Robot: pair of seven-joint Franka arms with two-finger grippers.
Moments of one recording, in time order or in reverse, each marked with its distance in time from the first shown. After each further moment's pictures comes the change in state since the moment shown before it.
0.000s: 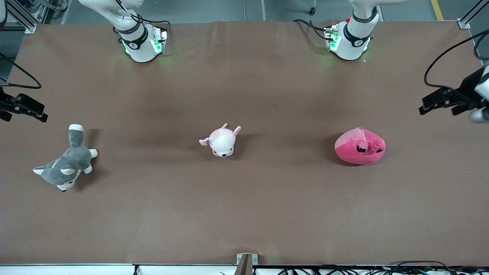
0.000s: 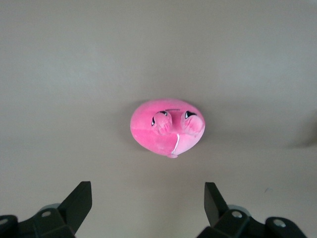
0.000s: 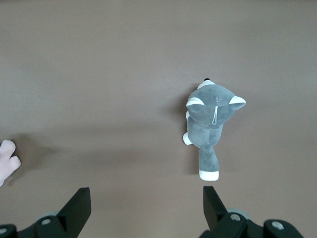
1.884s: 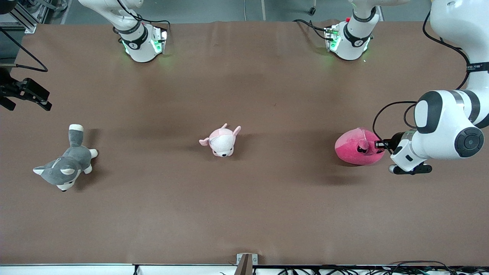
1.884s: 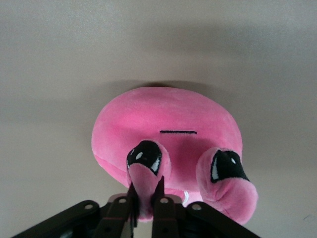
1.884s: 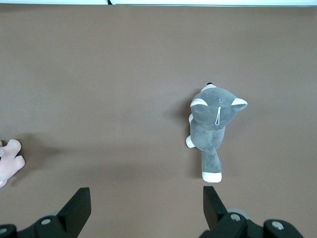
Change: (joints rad) left arm -0.043 0.327 -0.002 -0.105 0.000 0.199 -0.073; right arm 0.013 -0.156 0.005 -0.179 0.001 0.102 0.000
